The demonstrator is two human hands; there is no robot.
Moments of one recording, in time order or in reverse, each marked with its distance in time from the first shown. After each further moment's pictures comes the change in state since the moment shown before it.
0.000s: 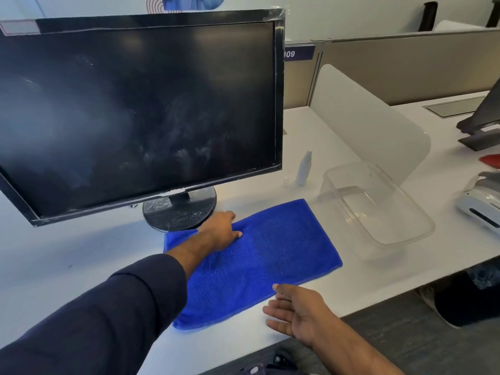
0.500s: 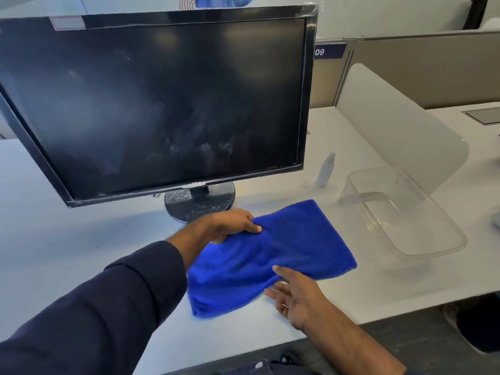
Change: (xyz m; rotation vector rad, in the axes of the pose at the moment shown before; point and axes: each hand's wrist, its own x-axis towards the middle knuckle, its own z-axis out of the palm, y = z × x) left_hand -0.034 0.017 -0.044 -0.777 -0.428 -0.210; right_hand 0.005 -0.012 0.036 0.011 0.013 -0.036
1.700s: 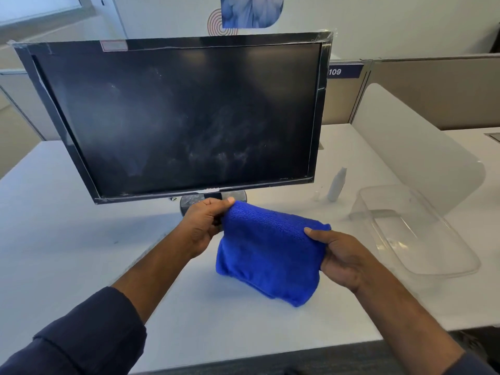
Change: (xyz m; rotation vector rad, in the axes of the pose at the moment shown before) left_hand -0.075 -0.023 -0.018 -0.723 0.464 0.359; right_hand -0.028 -0.102 -0.025 0.086 -0.339 -0.233
